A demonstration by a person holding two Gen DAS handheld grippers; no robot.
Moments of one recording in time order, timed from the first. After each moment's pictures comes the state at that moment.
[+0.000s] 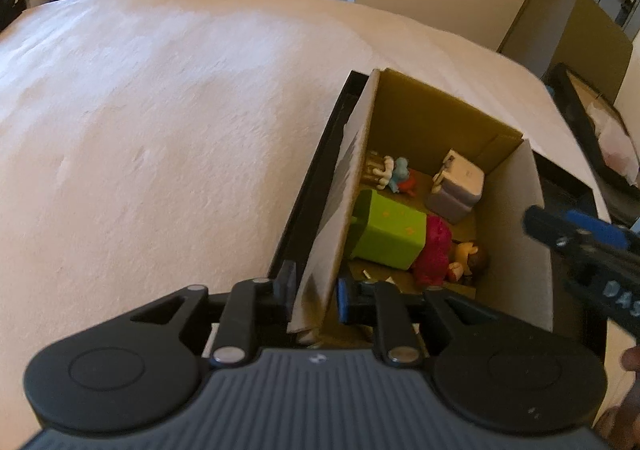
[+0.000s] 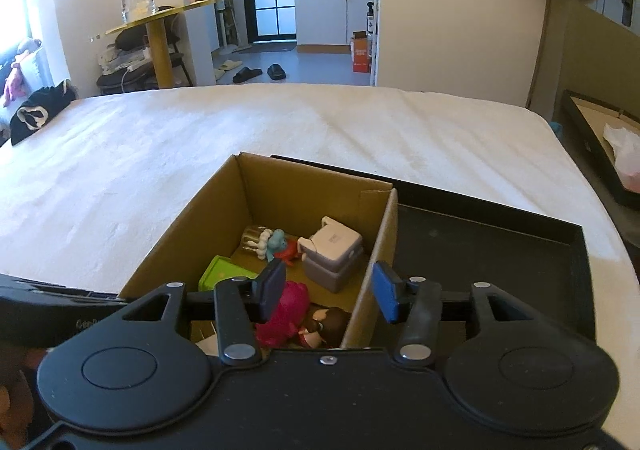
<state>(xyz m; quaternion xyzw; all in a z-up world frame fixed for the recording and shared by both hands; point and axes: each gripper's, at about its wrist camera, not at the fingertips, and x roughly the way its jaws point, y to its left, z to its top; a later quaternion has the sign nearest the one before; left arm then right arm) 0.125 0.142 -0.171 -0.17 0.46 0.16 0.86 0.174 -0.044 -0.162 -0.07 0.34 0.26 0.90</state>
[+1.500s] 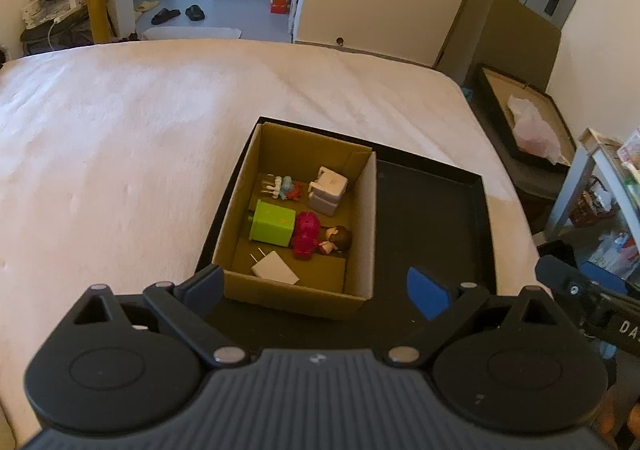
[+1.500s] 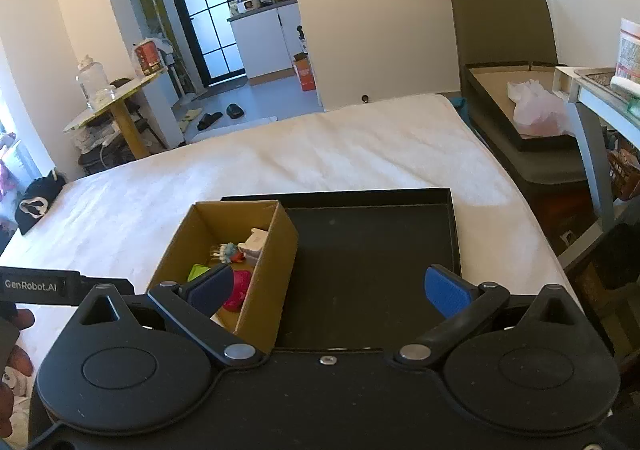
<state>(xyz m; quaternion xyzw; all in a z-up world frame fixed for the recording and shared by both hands) 0.071 0.051 -0.043 -0.15 0.44 0.10 0.88 0.131 -0.199 -0.091 0.05 0.35 0.21 0.91</state>
